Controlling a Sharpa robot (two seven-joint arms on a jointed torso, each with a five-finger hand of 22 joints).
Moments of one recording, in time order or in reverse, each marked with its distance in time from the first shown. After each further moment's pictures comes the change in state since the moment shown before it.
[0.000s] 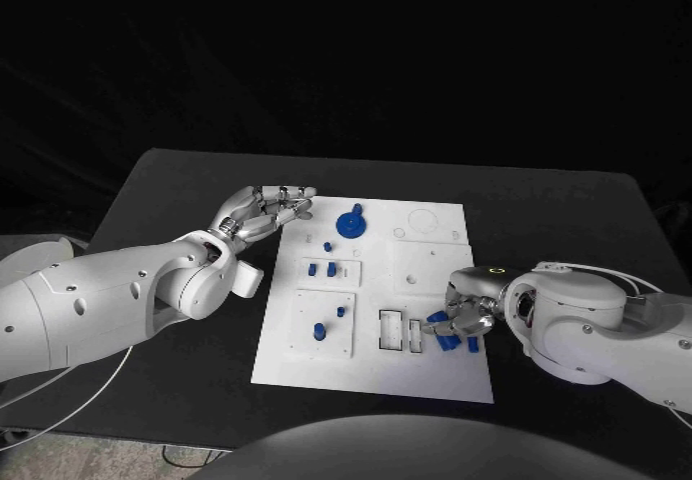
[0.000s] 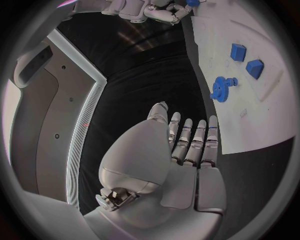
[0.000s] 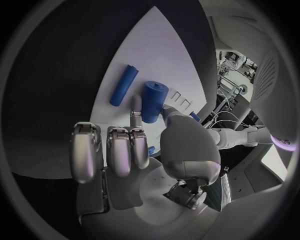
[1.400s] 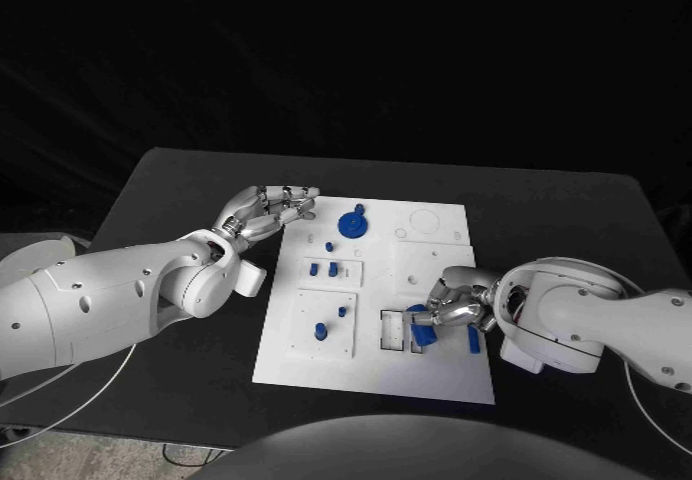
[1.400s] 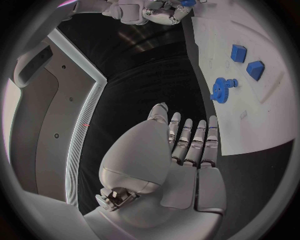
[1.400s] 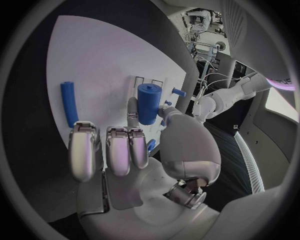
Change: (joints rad) left arm 0.000 0.007 0.000 -0.007 0.000 0.007 -0.003; left_hand 0.000 0.008 0.006 0.006 0.009 -0.004 0.004 0.000 0.000 -0.003 0.003 0.000 0.000 -0.003 0.003 0.000 -0.001 0.000 0.000 0.000 0.000 -0.006; right arm 0.037 0.051 -0.003 -0.013 0.466 -0.134 -0.001; right_hand 0.019 -0.014 0.022 0.020 0.305 -0.124 0.041 0.026 0.165 0.000 0.010 0.000 0.000 0.000 0.015 -0.027 0.001 0.000 0.000 0.015 -0.025 0.000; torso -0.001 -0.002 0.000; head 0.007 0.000
